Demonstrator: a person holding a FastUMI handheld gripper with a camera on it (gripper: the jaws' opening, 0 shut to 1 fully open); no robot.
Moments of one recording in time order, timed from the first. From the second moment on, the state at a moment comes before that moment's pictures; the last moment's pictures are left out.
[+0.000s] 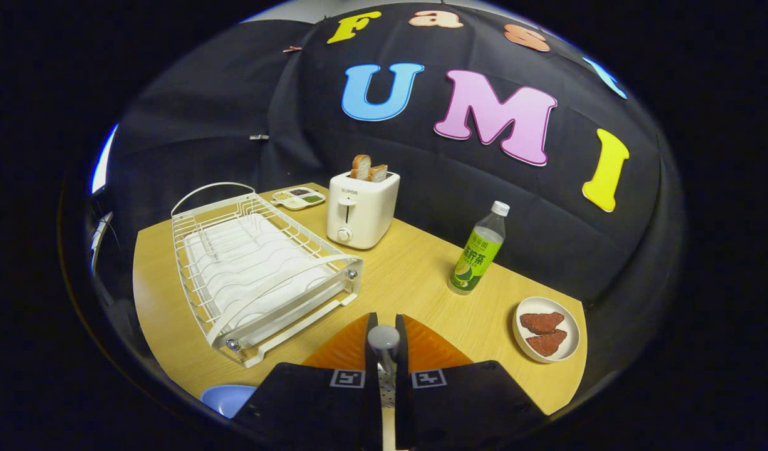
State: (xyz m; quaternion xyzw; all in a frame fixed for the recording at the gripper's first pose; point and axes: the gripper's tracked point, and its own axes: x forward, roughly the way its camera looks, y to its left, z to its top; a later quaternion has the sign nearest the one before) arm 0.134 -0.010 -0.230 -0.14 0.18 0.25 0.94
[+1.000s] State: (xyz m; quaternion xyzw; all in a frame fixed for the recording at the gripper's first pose) arm 0.005 0.002 -0.152 -0.17 0.11 0.12 0.97
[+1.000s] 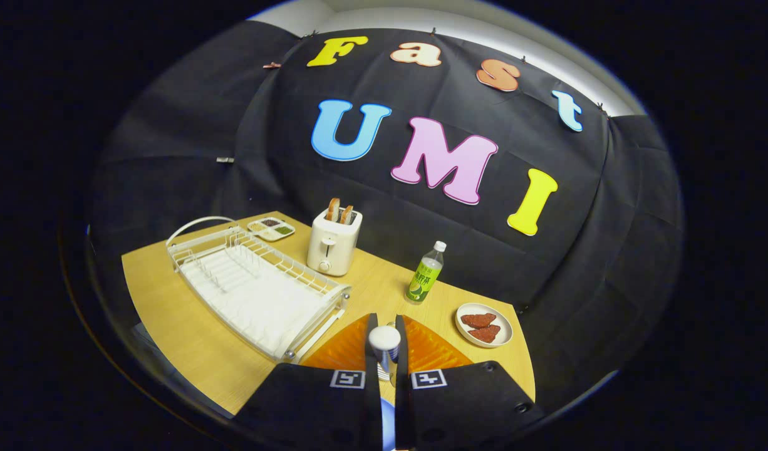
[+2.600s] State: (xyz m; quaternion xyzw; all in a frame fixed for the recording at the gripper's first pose) arm -0.038 0.027 -0.179 0.03 0.20 0.11 0.97
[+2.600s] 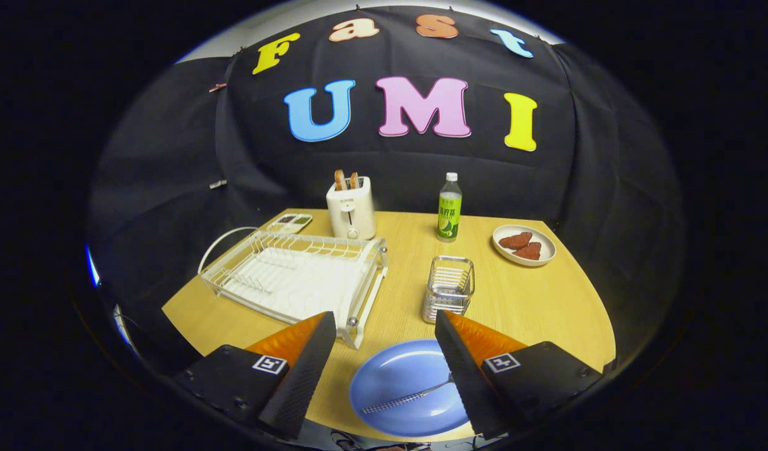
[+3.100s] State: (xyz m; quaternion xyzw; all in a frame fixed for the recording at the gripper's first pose) arm -0.053 -0.020 -0.019 0.06 0.08 0.04 0.99
